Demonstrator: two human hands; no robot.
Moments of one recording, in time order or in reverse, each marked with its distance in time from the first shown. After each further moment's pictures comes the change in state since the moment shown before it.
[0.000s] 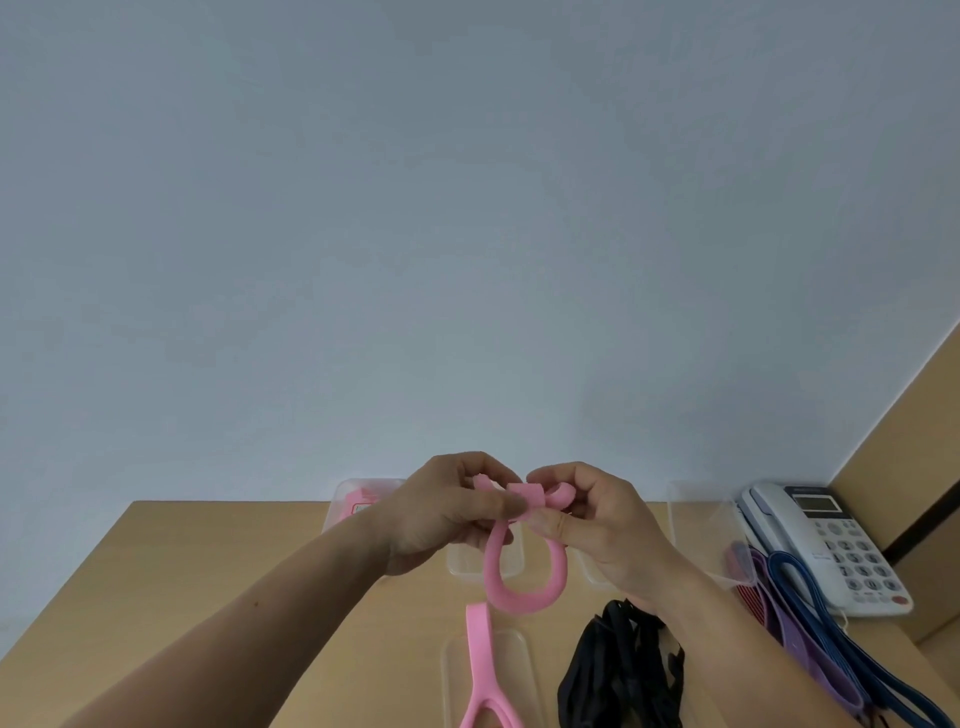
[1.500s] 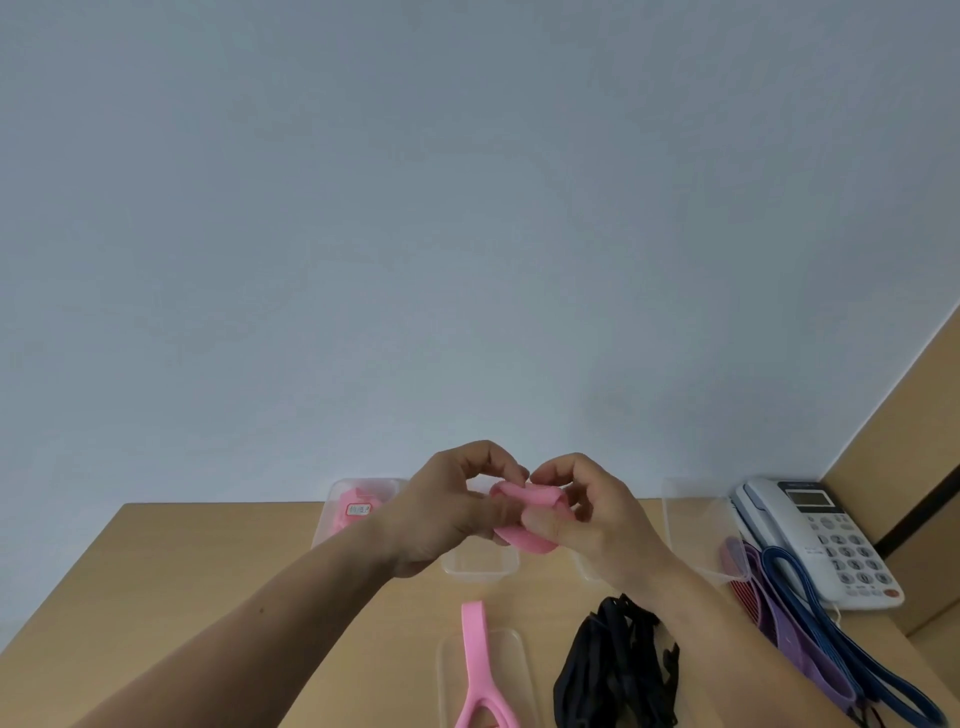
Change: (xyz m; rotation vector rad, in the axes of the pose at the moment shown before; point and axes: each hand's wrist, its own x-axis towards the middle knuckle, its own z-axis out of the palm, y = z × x) left_hand 0.001 0.000 0.011 0.069 0.045 0.161; right_hand 0.002 0.003 -0.004 -0.243 0.050 -0.071
